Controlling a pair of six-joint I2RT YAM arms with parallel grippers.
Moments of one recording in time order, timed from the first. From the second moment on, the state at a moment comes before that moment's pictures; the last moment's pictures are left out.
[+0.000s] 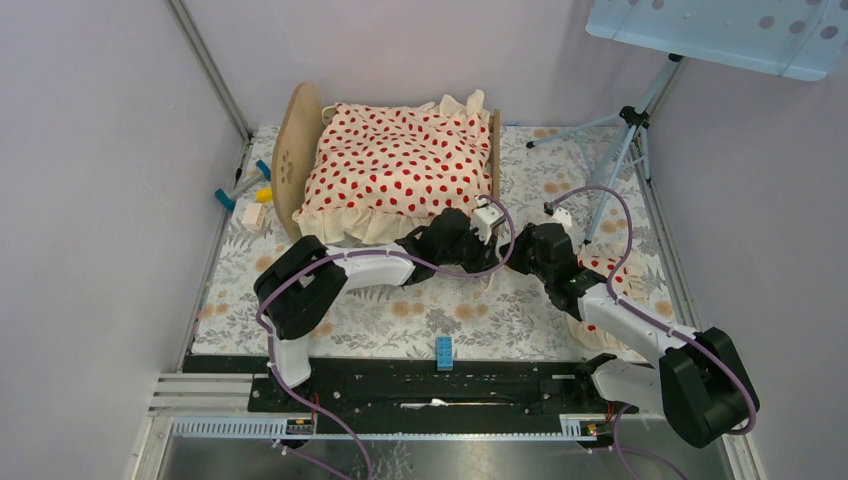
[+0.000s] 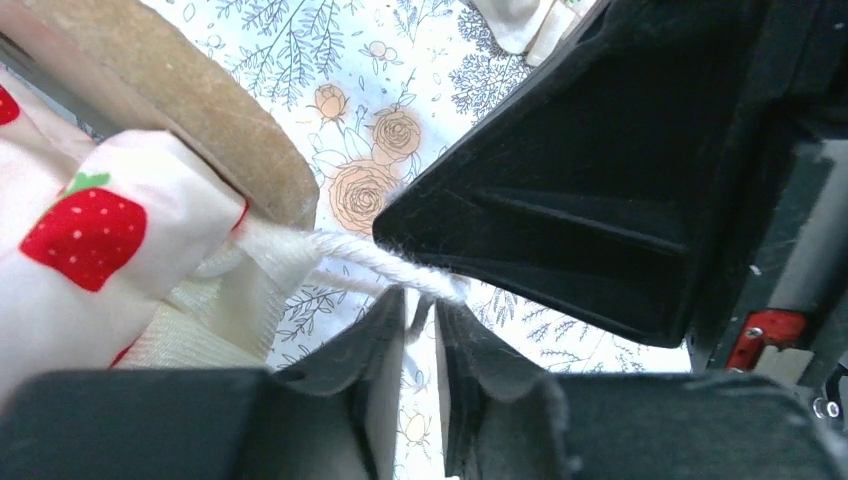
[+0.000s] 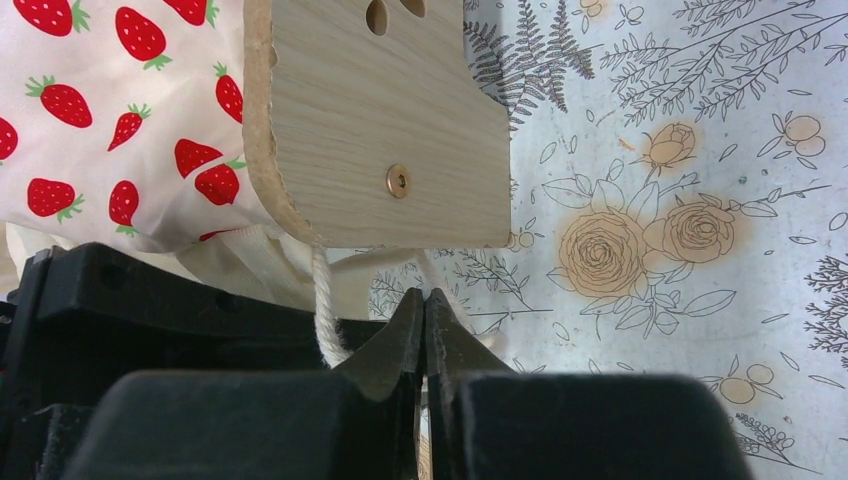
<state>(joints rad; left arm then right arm) -0.90 1.87 1.11 0.28 0.29 -0.19 0.47 1.15 0.51 0.09 0.11 0.79</state>
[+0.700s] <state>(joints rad) -0.90 1.76 0.94 0.31 0.19 -0.24 0.47 1.15 0.51 0.09 0.11 0.79</state>
